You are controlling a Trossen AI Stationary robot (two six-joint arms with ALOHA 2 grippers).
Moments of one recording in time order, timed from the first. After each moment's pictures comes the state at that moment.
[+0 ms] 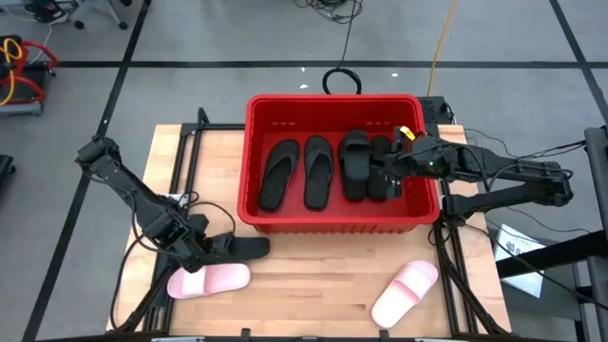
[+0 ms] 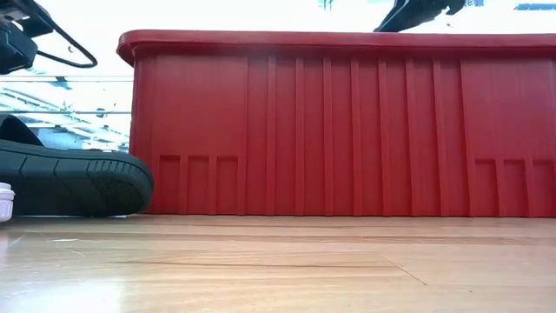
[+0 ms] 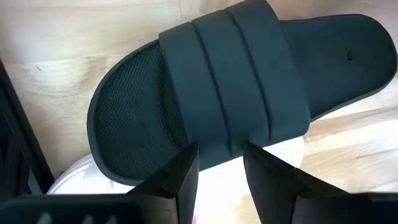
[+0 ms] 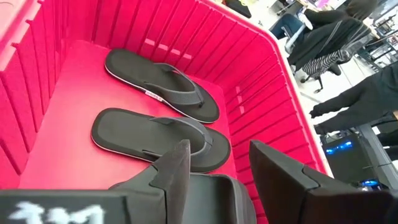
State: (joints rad) left arm -0.76 1.09 0.74 -0.95 -0.10 -2.25; right arm -0.10 0.92 1.02 -0.62 0.28 -0.45
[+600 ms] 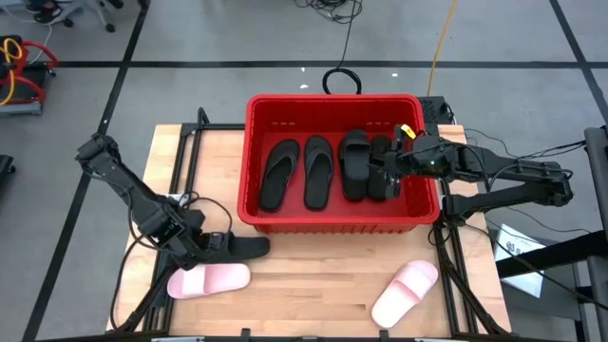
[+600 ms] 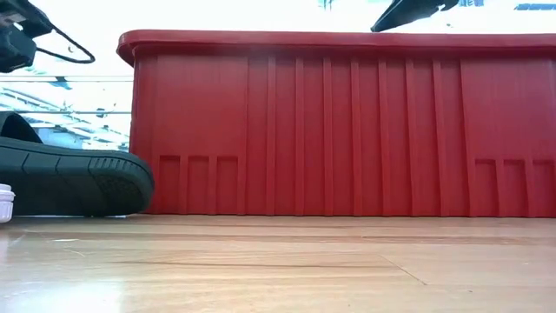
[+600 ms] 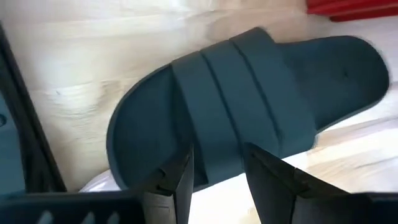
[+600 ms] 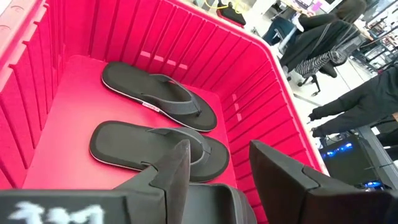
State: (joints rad) left arm -0.78 1.04 0.74 -1.02 -0.15 -2.26; right arm -0.10 0.92 1.02 -0.58 0.28 -0.43
